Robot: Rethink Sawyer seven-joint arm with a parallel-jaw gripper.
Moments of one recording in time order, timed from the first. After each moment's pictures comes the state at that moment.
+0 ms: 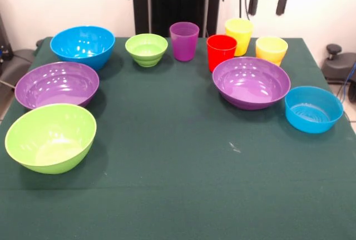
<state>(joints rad) 0.04 -0.91 -0.05 1.96 0.00 0.44 1.70</state>
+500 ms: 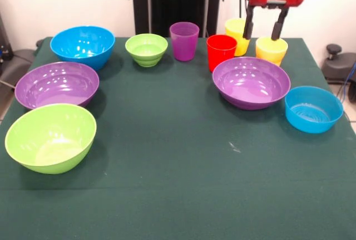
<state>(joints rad) 0.07 -0.78 -0.10 1.82 0.00 0.44 1.70</state>
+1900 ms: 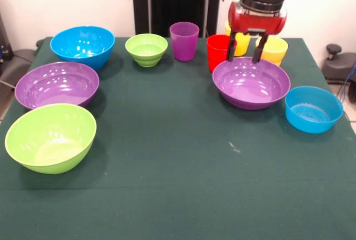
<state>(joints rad) 0.06 -0.66 -0.12 1.81 0.00 0.36 1.70</state>
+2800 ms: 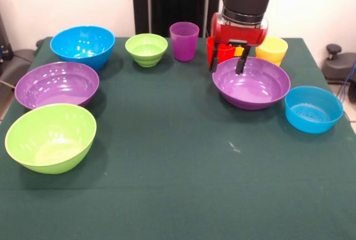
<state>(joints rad) 0.00 -0.62 -0.12 1.81 -0.03 0.29 1.70</state>
